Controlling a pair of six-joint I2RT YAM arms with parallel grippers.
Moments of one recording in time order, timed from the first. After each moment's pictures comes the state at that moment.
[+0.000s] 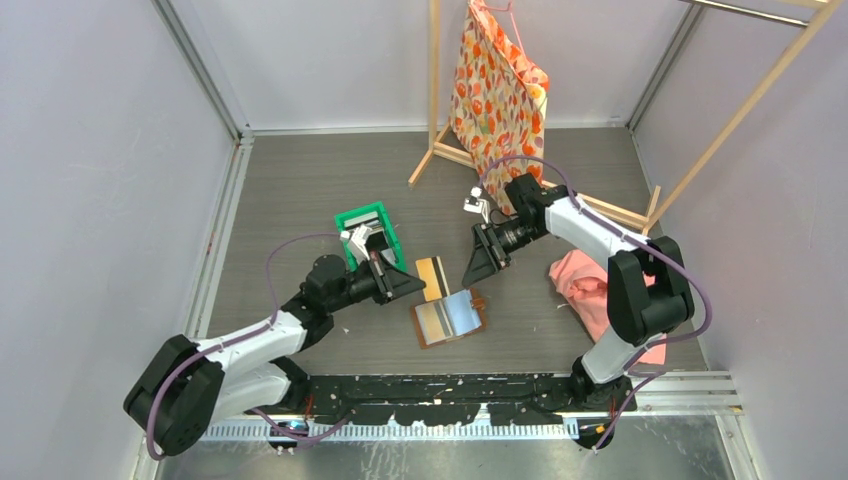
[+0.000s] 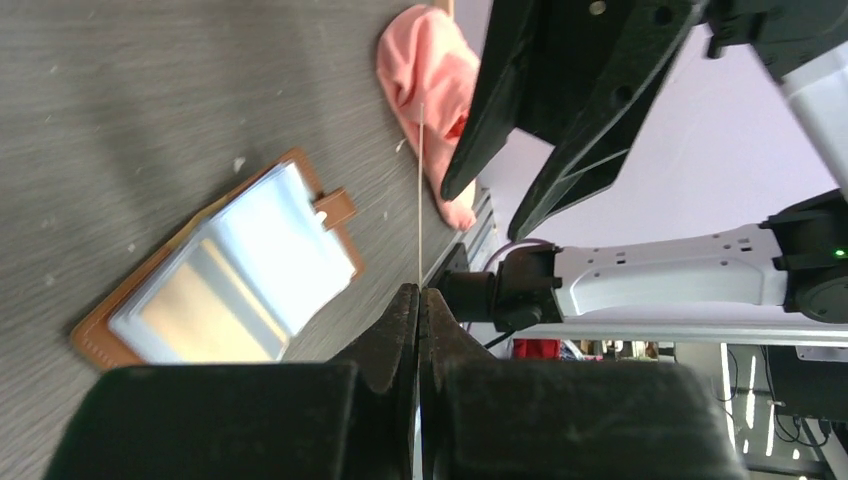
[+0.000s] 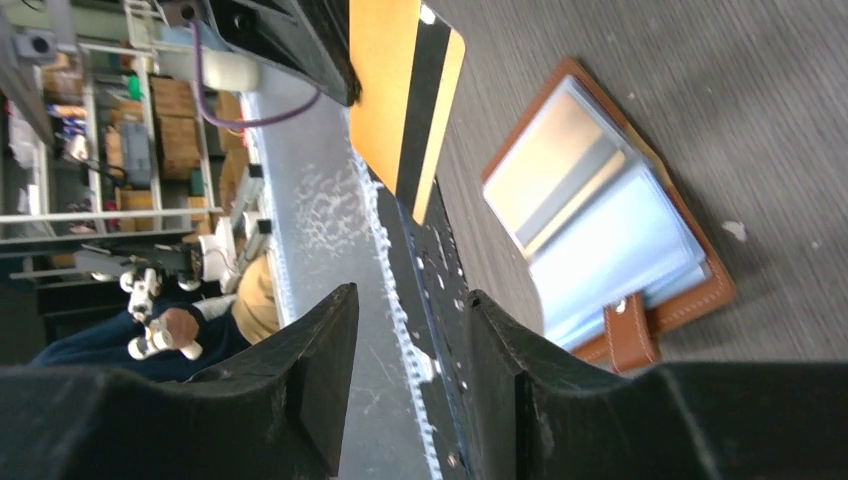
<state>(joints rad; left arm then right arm) -0.62 1.07 0.30 0.55 0.43 -1.11 0.36 1.66 1.18 -0.94 -1.10 -0.29</state>
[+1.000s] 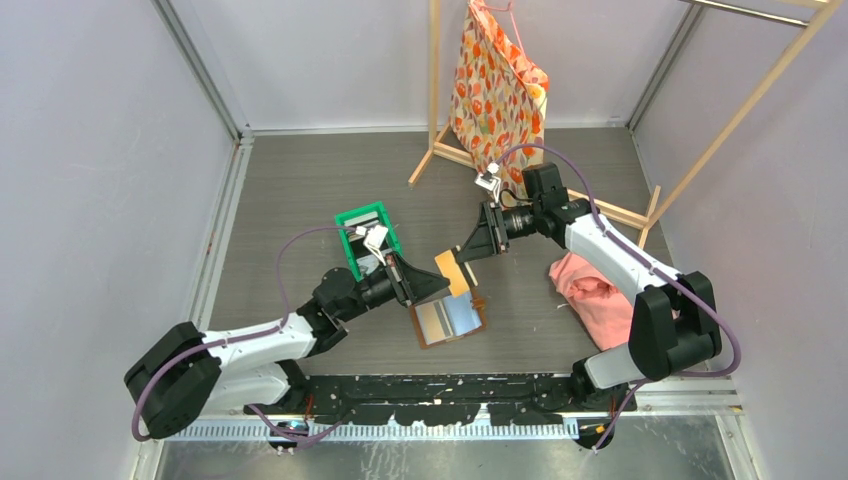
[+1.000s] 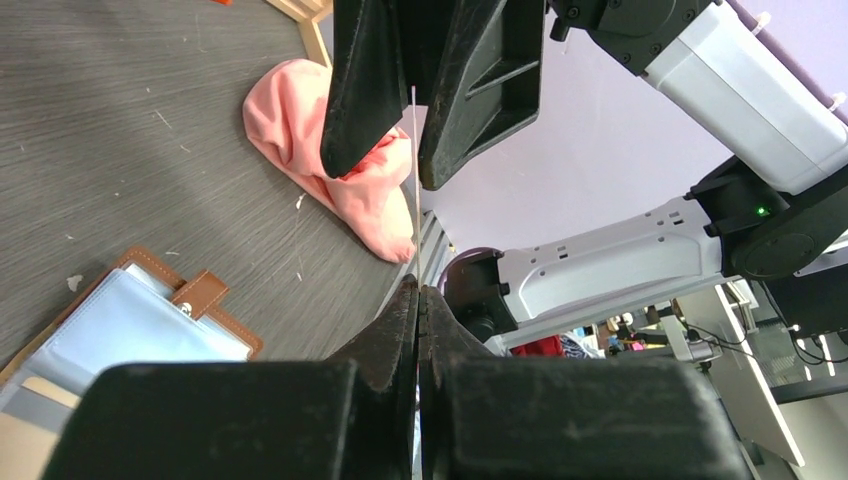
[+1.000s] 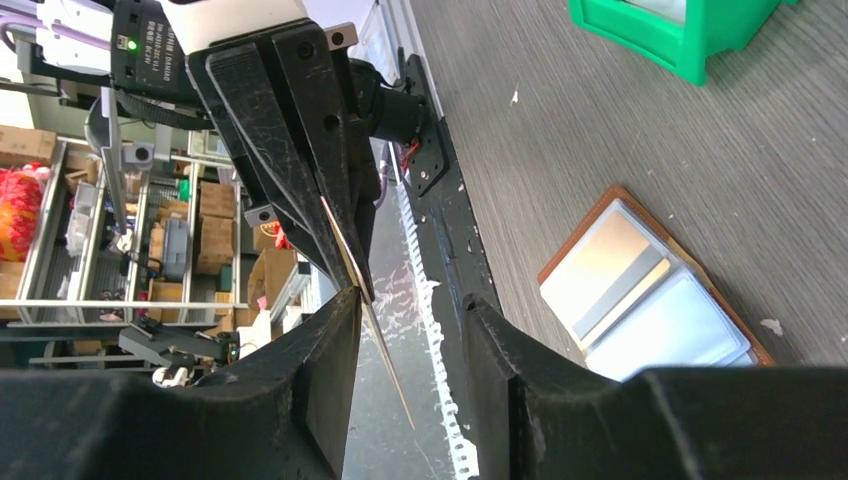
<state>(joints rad) -0.86 1.11 0.33 0.86 0.23 -1.02 0.34 1.45 1.04 -0.41 -1.20 0.25</state>
